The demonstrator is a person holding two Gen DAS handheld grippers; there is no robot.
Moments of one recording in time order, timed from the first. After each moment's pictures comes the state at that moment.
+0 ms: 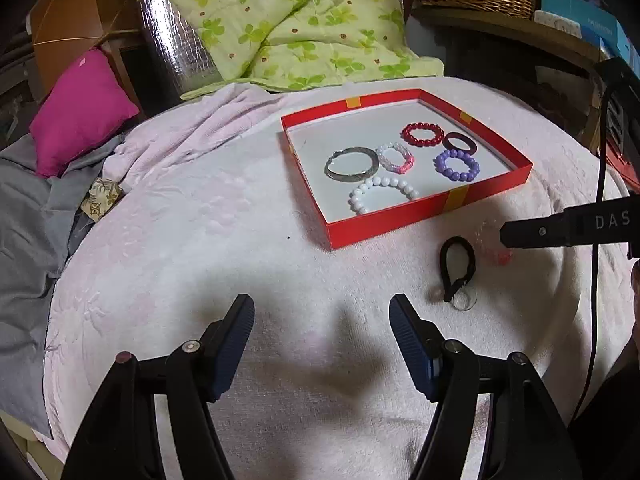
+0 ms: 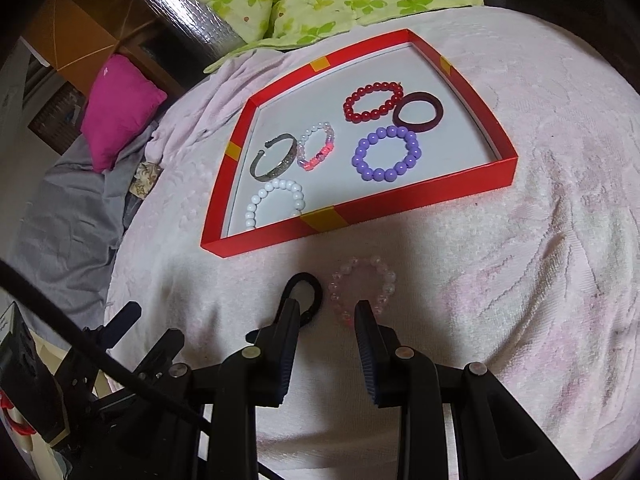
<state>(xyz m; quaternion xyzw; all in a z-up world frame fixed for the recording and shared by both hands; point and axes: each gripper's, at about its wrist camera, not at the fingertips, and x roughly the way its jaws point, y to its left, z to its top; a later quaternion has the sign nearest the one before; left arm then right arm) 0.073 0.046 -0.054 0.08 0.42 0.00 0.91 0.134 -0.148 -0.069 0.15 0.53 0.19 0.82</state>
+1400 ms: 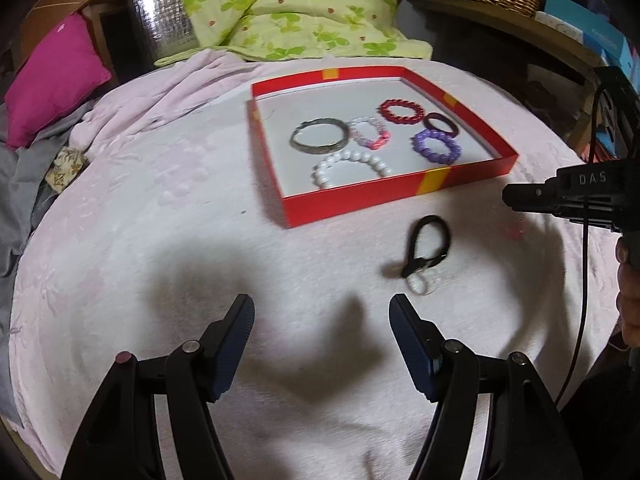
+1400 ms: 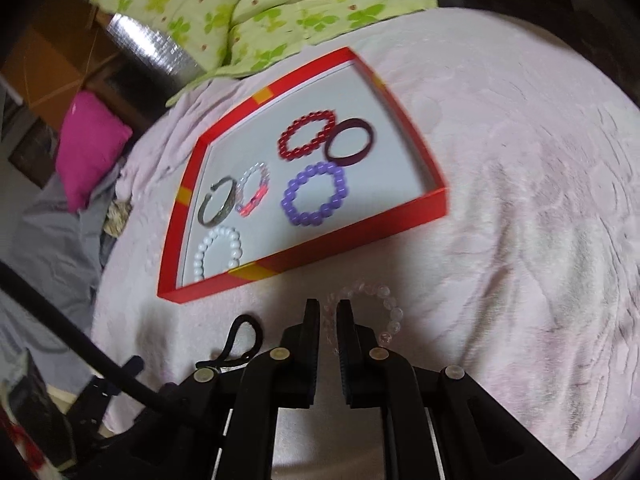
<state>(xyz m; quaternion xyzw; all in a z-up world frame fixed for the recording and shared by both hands) 0.086 0.036 -0.070 0.03 0.46 -0.05 0.89 0.159 -0.193 -0.074 0.18 0.51 0.13 0.83</state>
